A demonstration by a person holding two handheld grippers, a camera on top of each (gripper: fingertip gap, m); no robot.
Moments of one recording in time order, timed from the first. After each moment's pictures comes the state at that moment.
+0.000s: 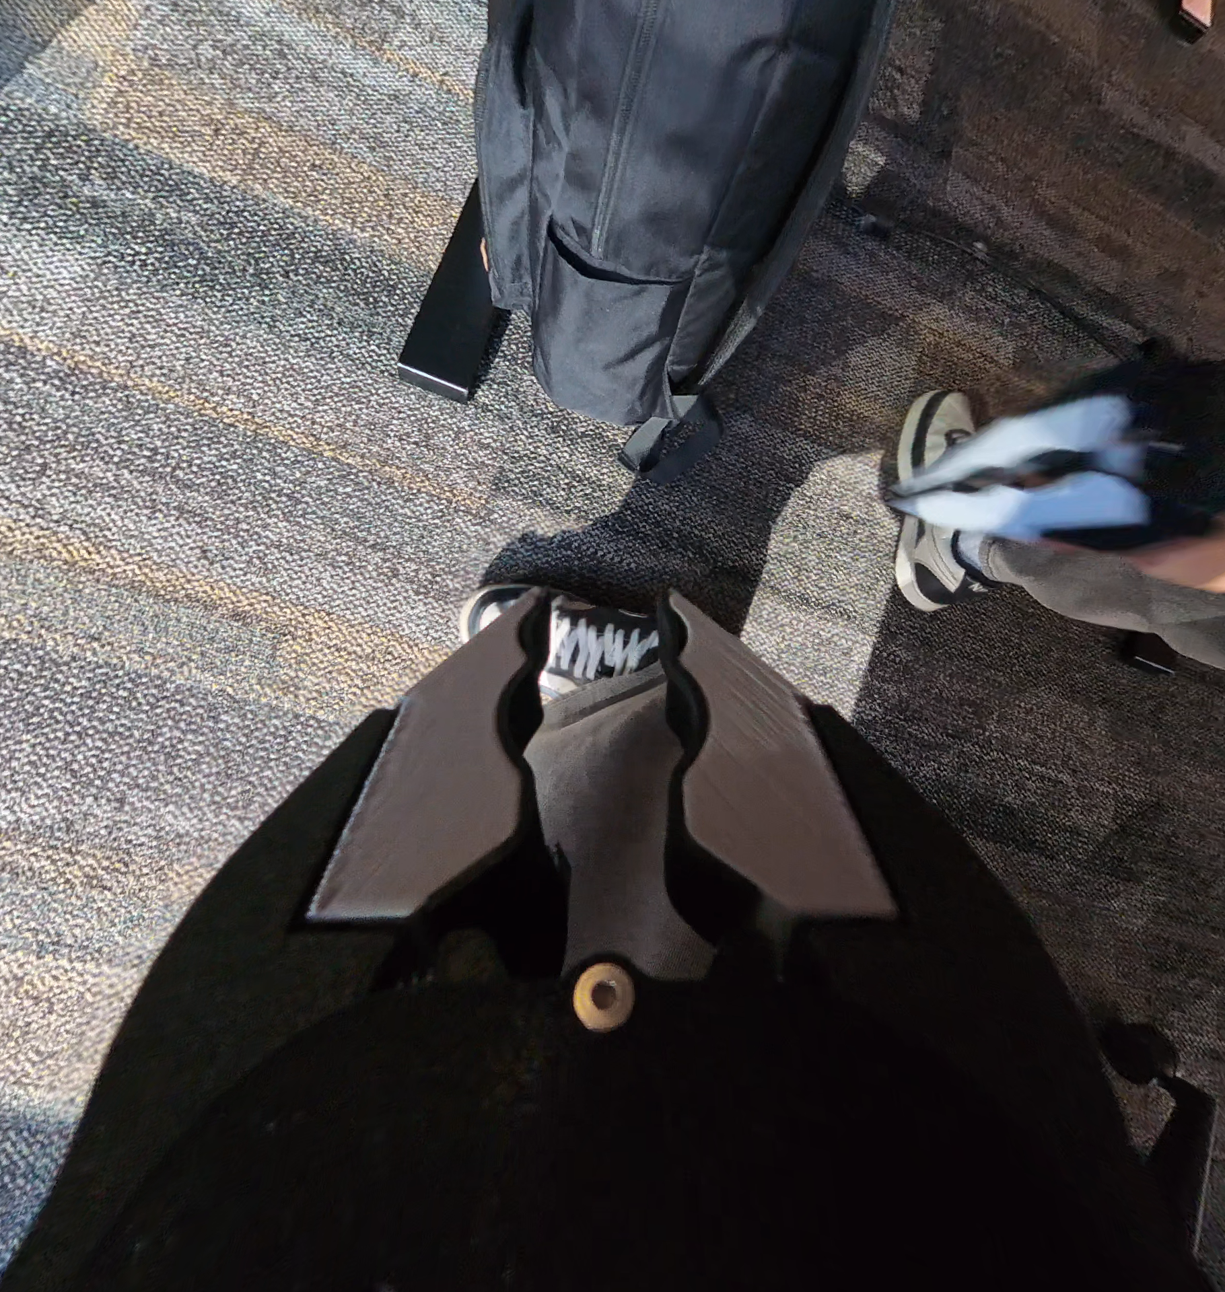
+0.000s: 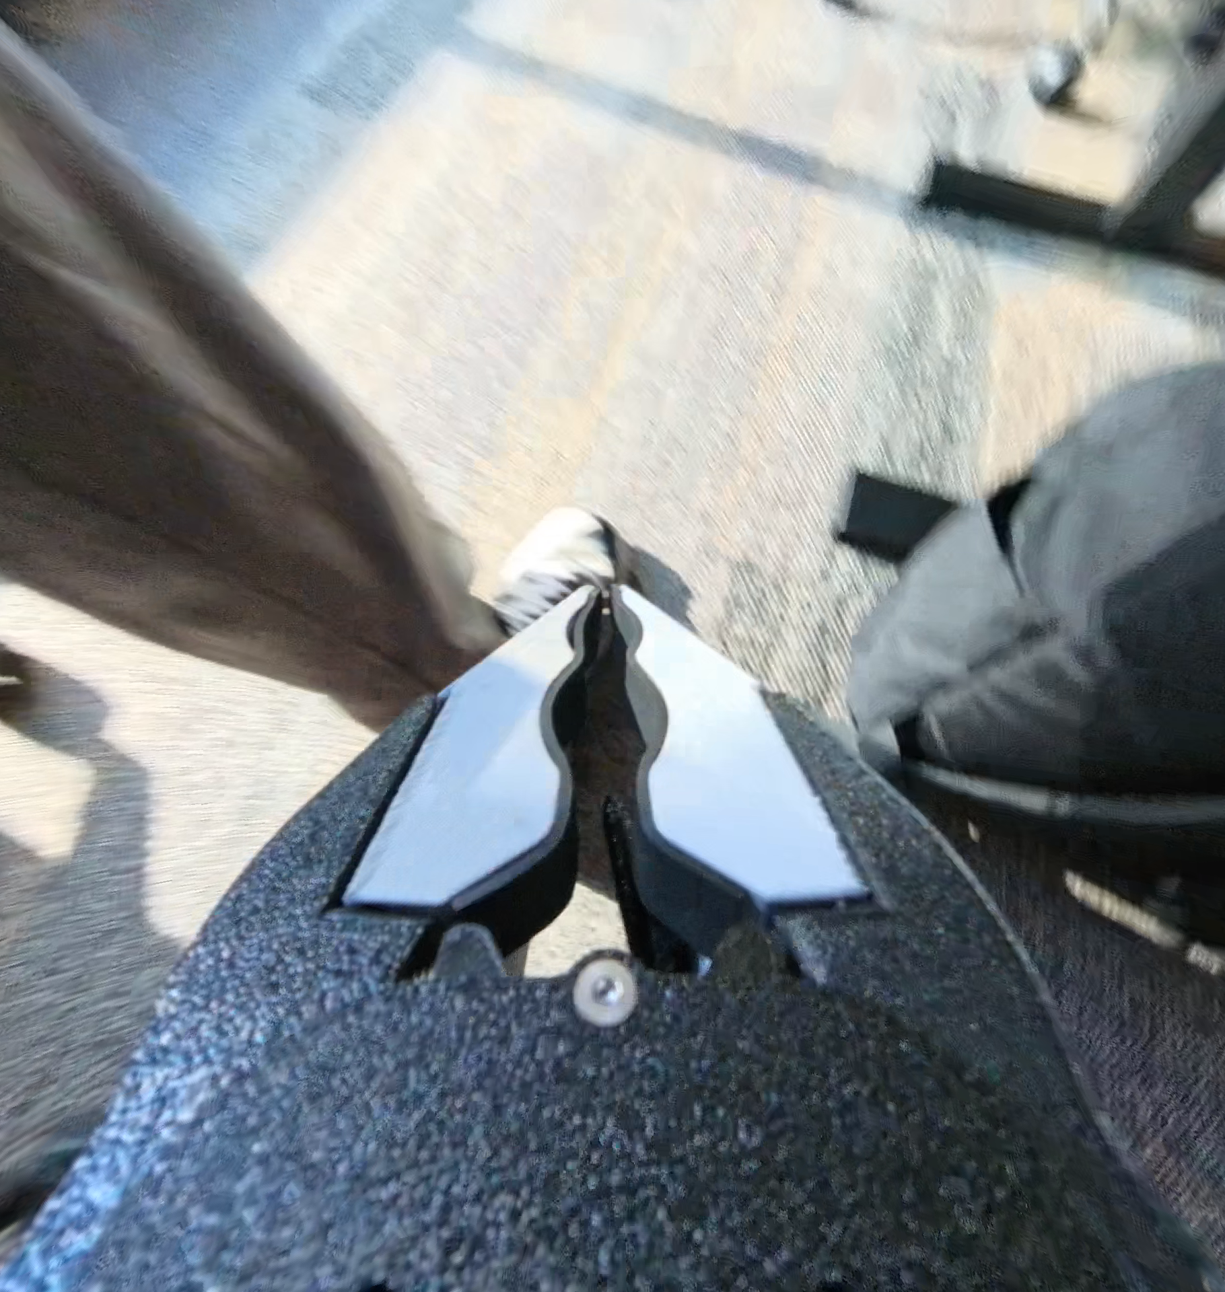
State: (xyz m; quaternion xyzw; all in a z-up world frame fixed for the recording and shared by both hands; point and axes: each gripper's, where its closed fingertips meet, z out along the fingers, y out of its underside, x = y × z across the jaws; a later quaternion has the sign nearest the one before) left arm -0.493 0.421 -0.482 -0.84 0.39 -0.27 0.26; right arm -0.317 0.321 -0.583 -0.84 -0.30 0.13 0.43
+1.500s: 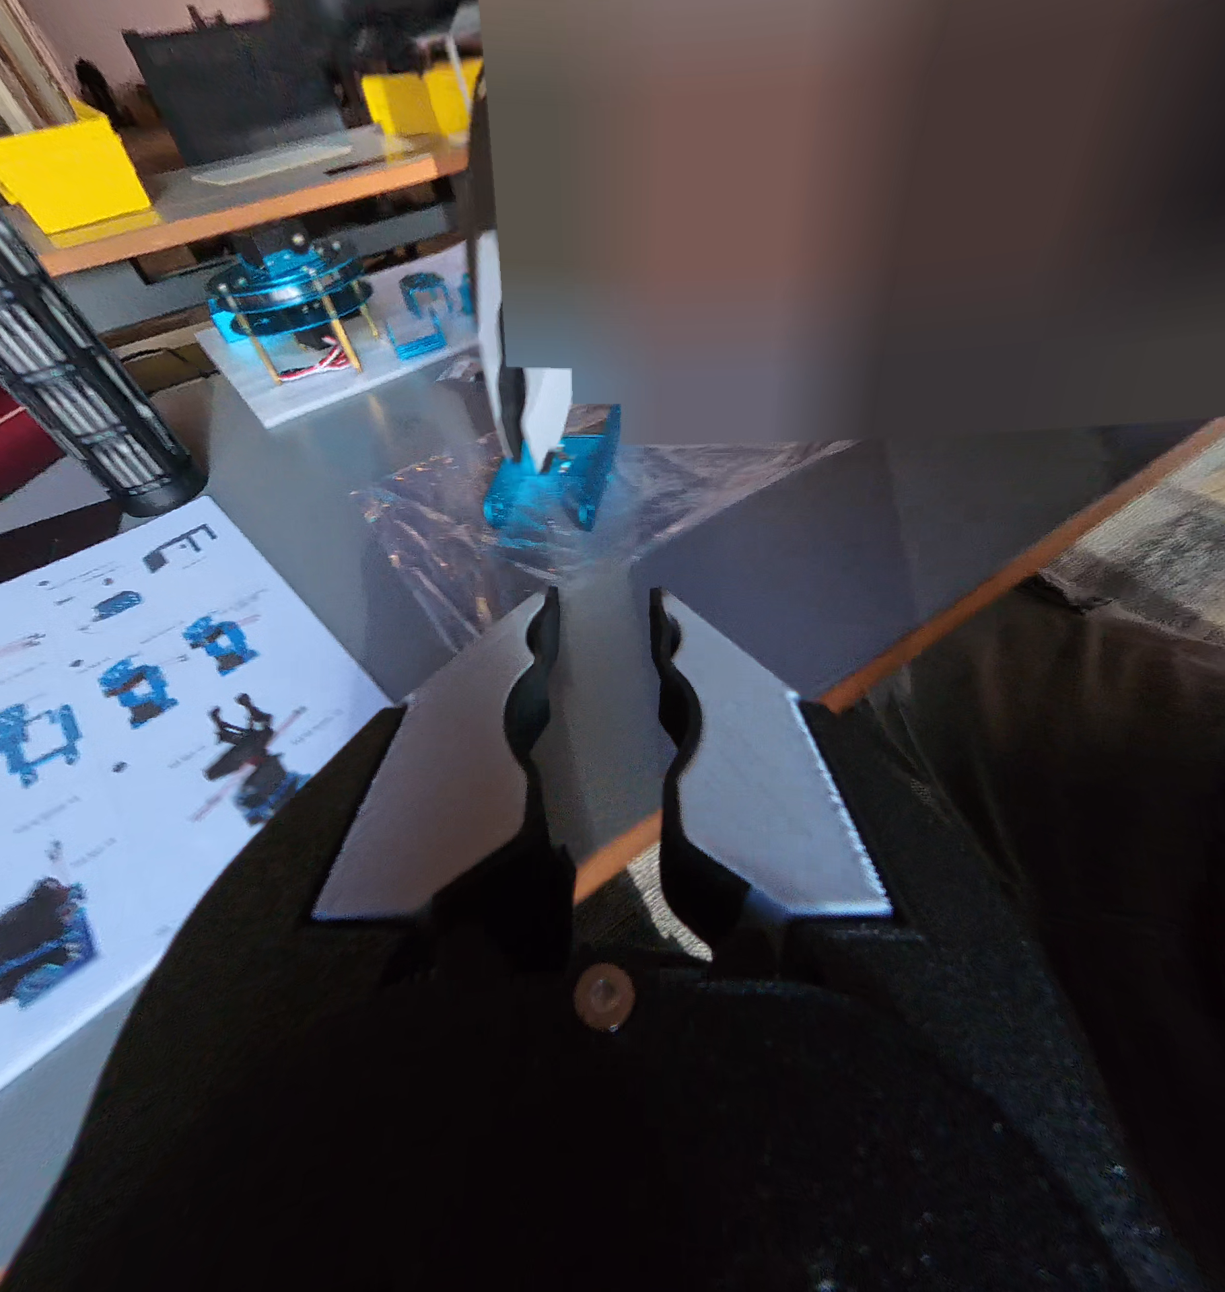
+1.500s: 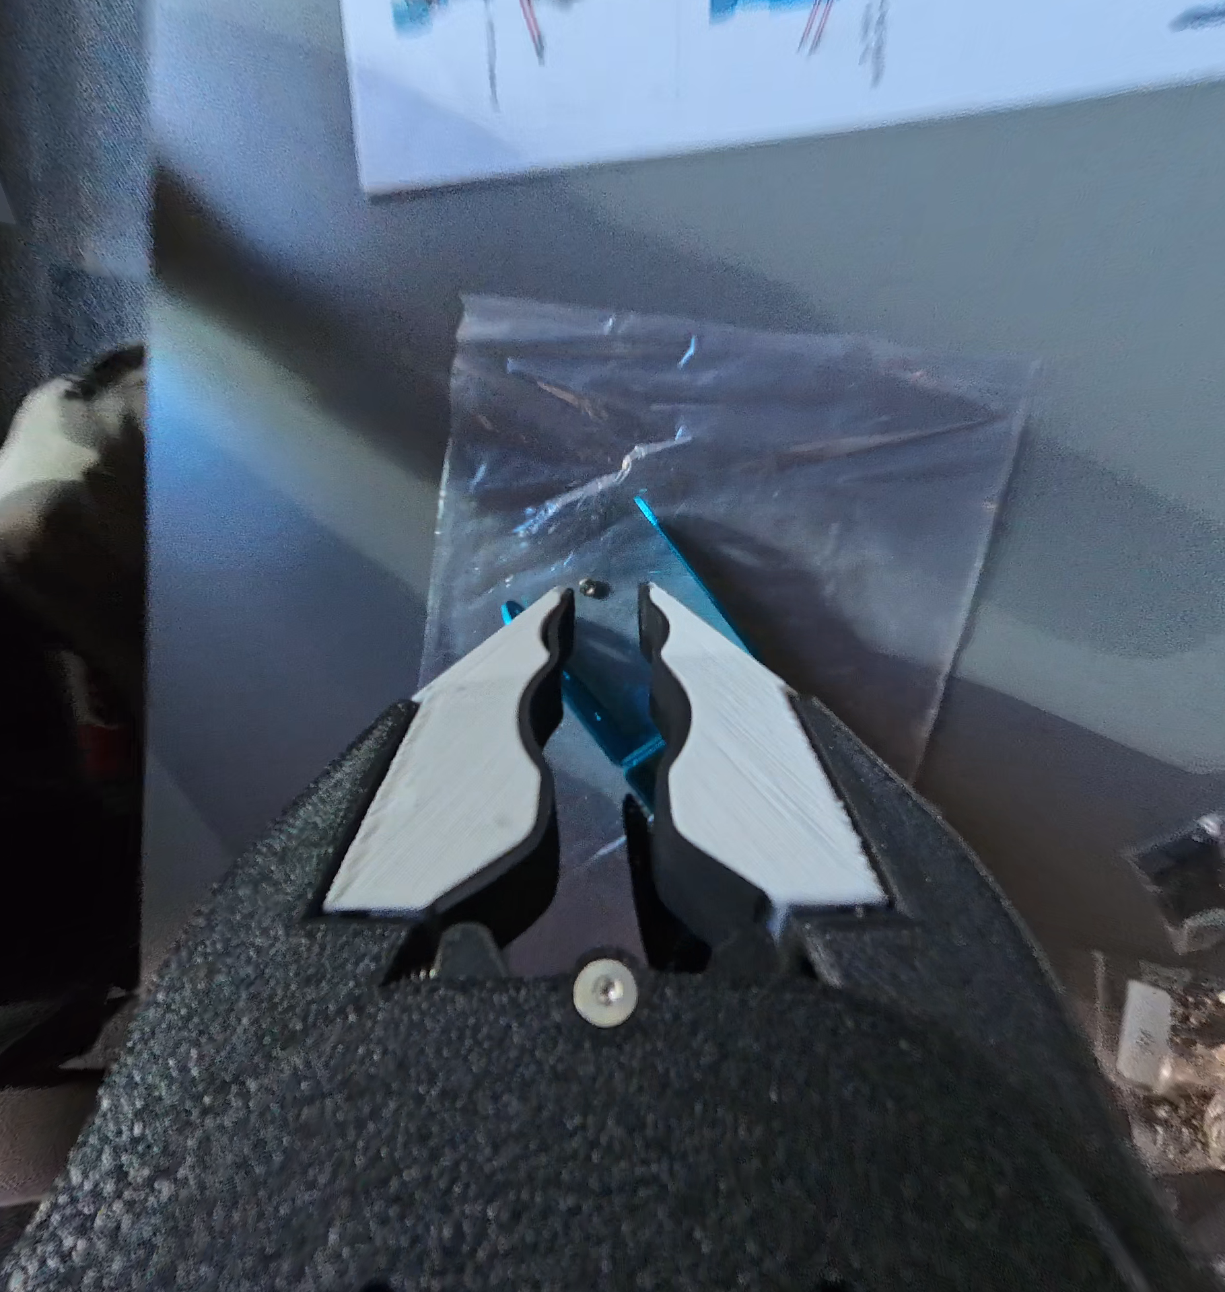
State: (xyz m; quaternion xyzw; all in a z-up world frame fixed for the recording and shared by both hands) left arm -0.209 0.287 -0.076 -0.47 0.65 -0.44 0.40; right arm -0.062 0.303 -0.131 -0.95 -0.23 0.12 0.19
